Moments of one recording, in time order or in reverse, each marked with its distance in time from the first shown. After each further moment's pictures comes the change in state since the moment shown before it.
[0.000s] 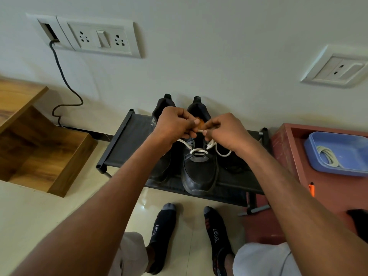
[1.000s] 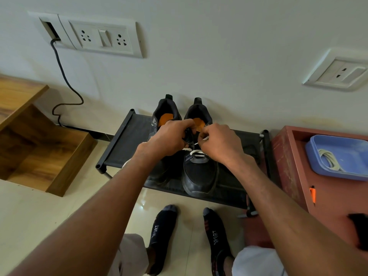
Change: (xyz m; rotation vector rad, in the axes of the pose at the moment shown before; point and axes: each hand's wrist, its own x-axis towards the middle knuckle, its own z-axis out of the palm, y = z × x) left_hand 0.008 -0.027 -0.013 0.806 -0.208 0.273; right_hand -0.006 -0.003 0.031 -0.426 0.049 -0.069
